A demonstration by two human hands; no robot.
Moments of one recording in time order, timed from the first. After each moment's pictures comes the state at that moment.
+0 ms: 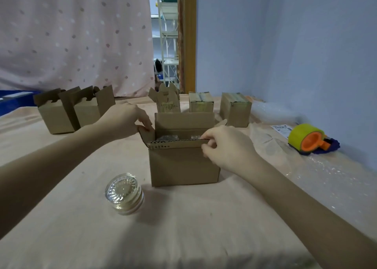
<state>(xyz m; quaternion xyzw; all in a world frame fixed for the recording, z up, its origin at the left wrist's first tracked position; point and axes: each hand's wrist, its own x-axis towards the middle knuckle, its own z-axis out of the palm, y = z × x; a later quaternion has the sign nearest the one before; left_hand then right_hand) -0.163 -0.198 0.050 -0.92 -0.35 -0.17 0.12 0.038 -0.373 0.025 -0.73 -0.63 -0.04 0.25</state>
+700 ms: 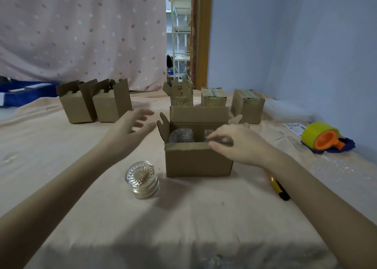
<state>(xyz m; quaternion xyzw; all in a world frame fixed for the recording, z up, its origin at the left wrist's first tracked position) -0.202 -0.271 0.019 -0.81 -0.43 -0.36 -0.20 0.054 -0.366 0.016 -0.66 -0.72 0.00 0.20</state>
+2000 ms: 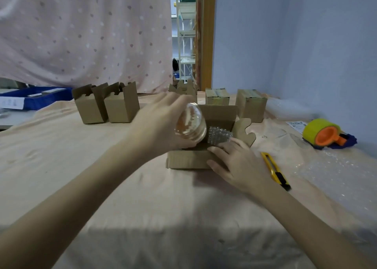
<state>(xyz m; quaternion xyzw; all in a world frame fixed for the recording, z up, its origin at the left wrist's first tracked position) -0.171 -0.352 0.061 -0.89 -0.30 -0.32 0.12 0.045 -0.380 -0.062 -0.58 -0.73 -0.26 0.27</state>
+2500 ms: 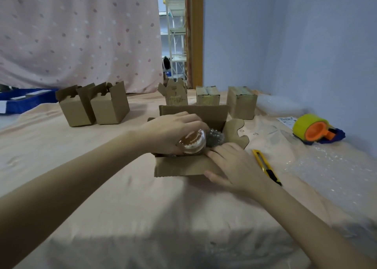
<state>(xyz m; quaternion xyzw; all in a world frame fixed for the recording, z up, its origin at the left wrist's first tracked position) -0.125 -0.290 0.042 -0.98 -0.13 -0.08 0.14 0.061 -0.391 -0.063 -0.50 -0.77 -0.31 0.24</state>
